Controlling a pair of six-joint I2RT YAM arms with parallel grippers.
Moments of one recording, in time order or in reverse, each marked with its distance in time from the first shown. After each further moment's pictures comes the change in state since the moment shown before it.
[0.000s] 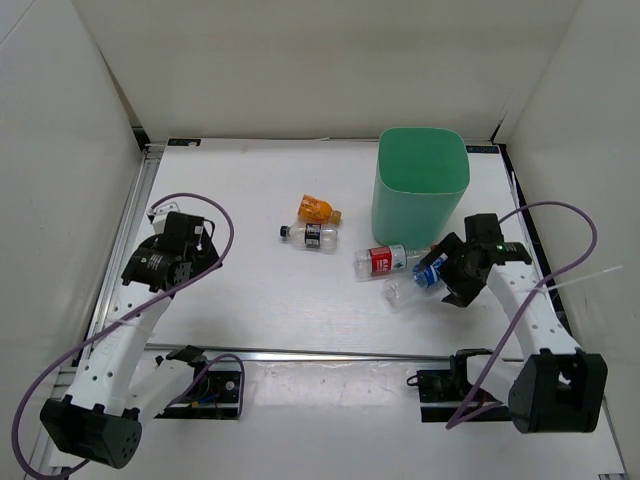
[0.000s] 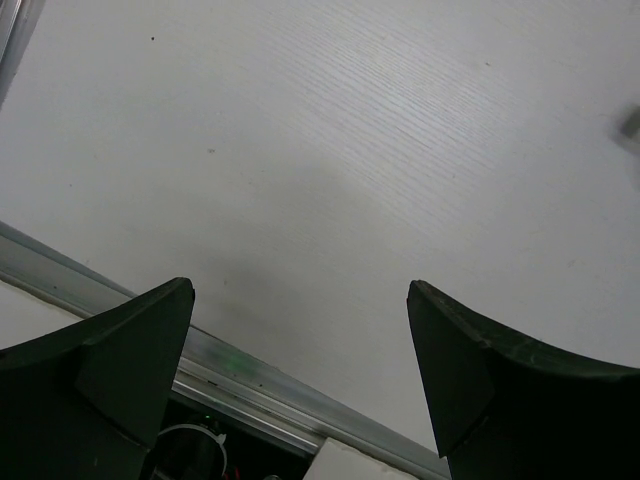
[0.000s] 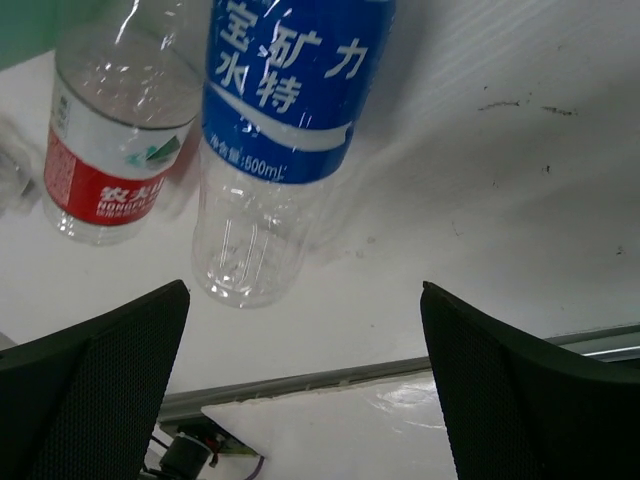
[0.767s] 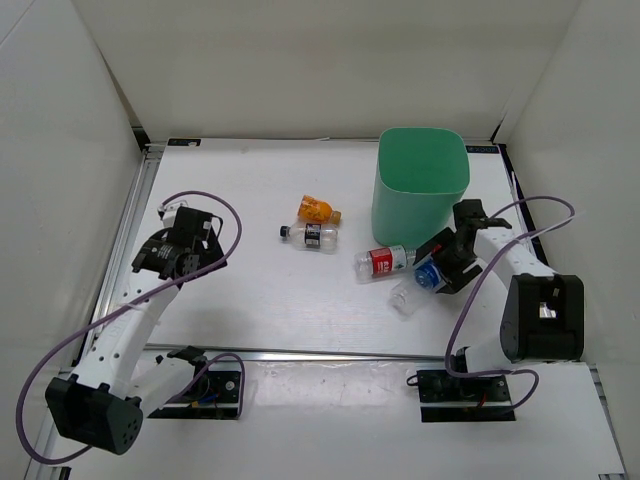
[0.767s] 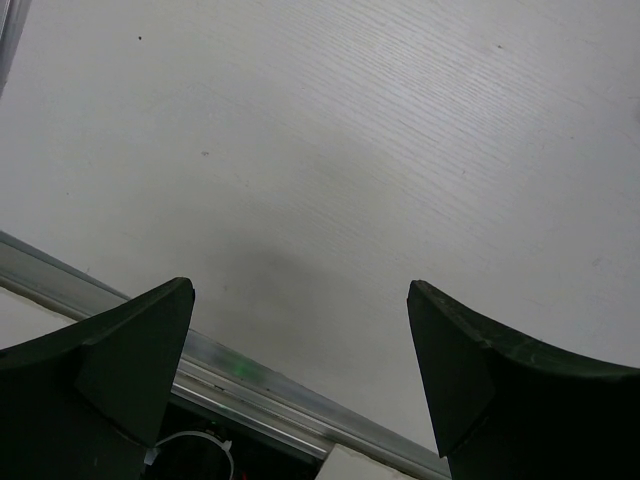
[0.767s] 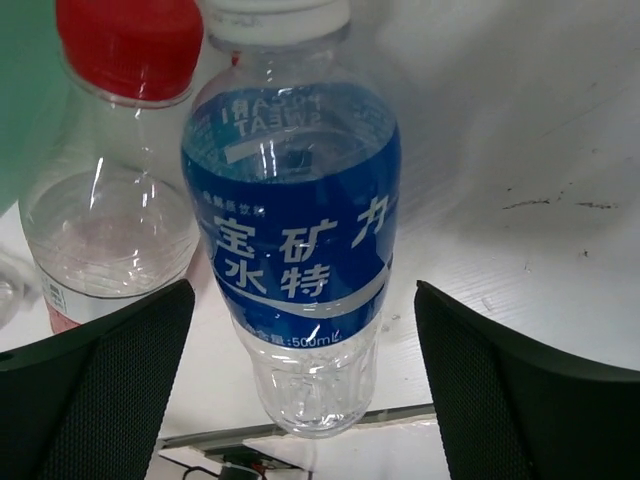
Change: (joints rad) left arm -0.023 0.078 -0.006 0.034 -0.003 0.024; right arm -0.019 0.388 0.102 0.106 0.032 0.084
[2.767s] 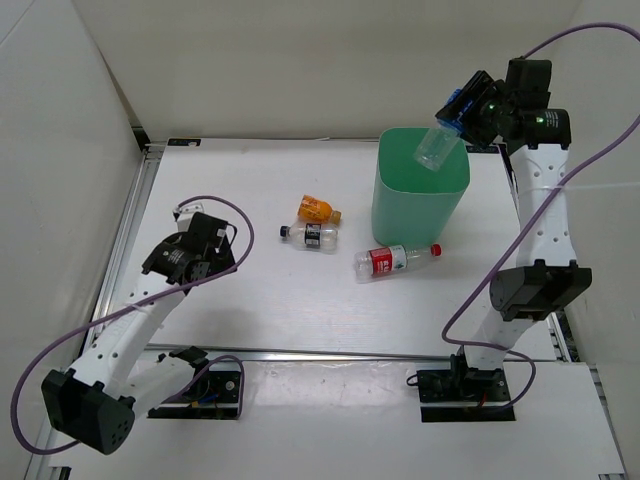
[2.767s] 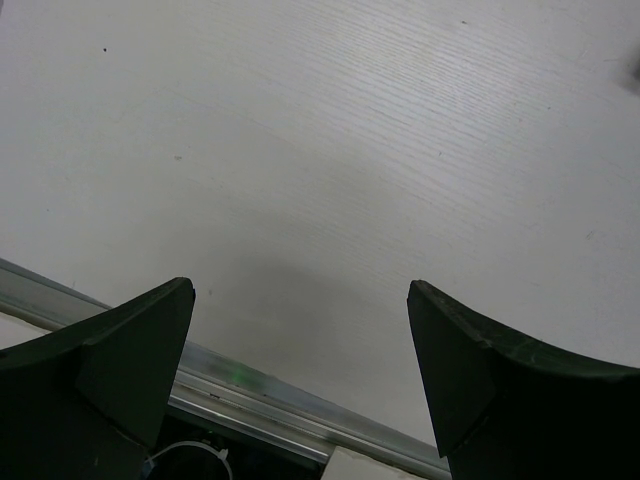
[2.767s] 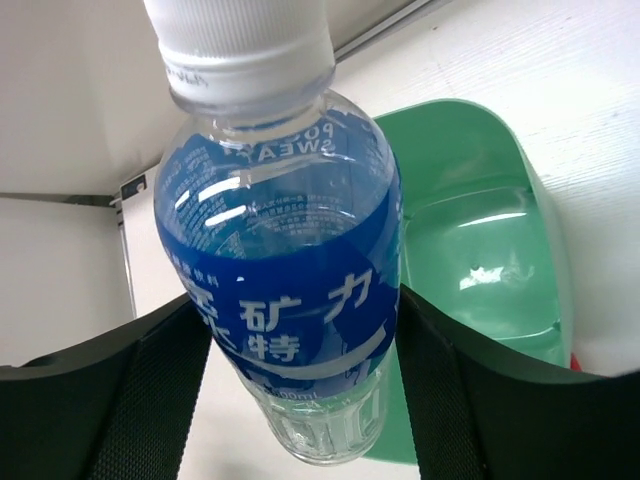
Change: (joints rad) left arm -0.118 -0.002 -0.032 0.025 -0.045 -0.016; right arm -0.026 0.288 1.258 -0.164 -0.099 -0.285
